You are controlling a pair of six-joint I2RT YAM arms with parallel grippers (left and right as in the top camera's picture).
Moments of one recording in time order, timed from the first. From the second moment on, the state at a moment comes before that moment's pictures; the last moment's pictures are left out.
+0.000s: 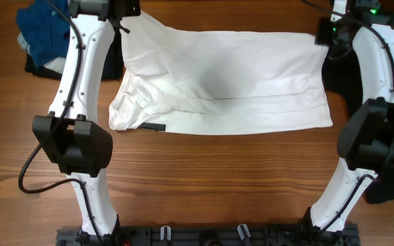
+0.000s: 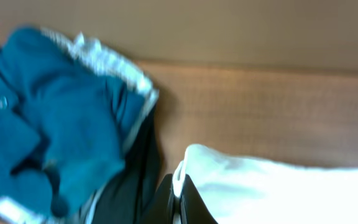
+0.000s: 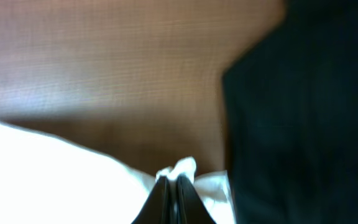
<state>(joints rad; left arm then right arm) -0.15 2.14 2.24 -0.93 -0.19 -0.14 -0.17 2.14 1.96 -0.93 -0.10 -0.02</state>
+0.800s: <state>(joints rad) -0.14 2.14 2.01 -1.40 -0.11 -0.16 -0.33 2.04 1.66 -1.20 -0.21 0.02</state>
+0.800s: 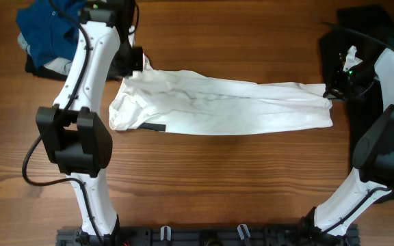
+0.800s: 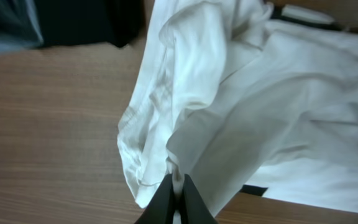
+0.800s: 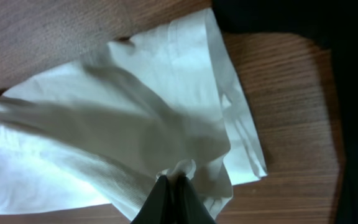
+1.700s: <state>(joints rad) -0.08 2.14 1.84 -1.30 -0.11 -0.20 -0.36 2.04 1.53 -1.11 -0.24 -0.07</state>
